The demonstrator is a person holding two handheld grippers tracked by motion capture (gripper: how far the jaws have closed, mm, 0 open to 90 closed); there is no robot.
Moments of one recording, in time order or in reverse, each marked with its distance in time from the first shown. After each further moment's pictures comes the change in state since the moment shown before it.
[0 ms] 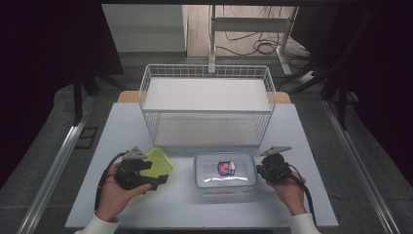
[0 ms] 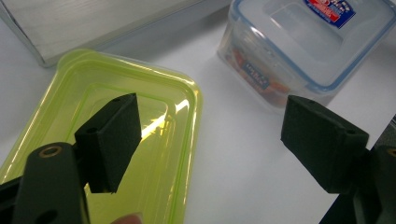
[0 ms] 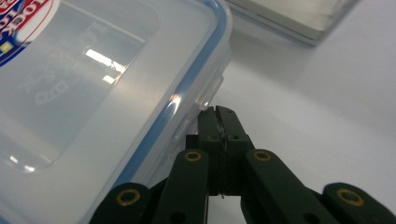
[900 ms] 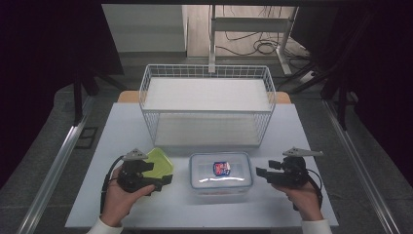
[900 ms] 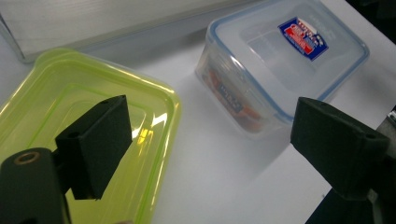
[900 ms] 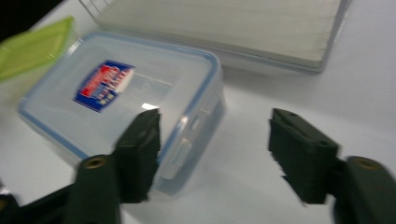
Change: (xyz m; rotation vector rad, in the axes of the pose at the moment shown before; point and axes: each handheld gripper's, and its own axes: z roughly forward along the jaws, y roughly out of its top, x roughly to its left) left arm -0.013 -0.001 0.002 -0.065 -0.024 -0.108; right arm -0.015 -0.017 -0.047 -0.234 0.209 0.187
